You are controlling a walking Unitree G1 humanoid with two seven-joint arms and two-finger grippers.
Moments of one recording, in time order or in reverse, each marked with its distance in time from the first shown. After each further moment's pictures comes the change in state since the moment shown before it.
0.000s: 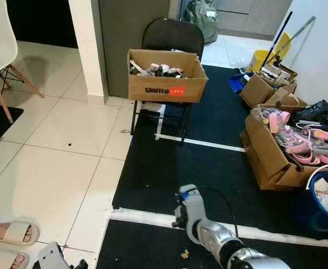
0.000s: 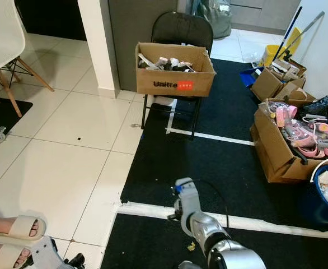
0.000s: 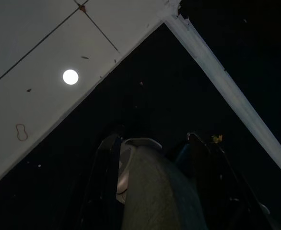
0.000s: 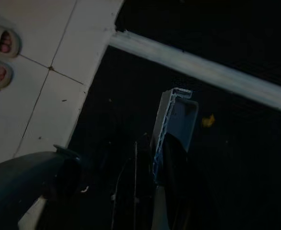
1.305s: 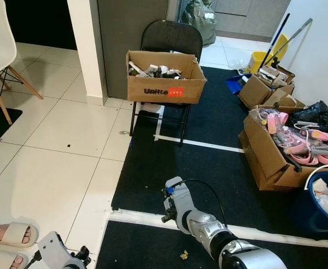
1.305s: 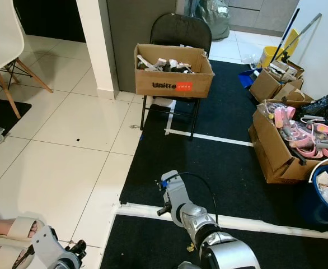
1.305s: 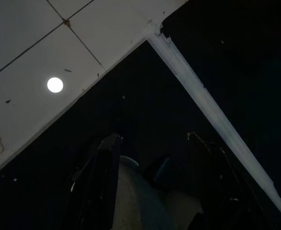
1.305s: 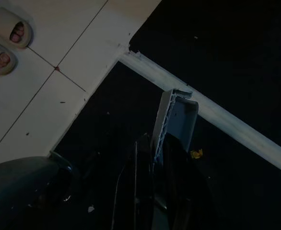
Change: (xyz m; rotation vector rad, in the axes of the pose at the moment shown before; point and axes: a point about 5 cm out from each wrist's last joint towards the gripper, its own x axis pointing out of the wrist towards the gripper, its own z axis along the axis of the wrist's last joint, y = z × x) left arm 0.006 -0.014 0.017 -0.063 -0.046 -0.037; right arm 0.009 0.031 0.035 -0.225 -0.059 0.080
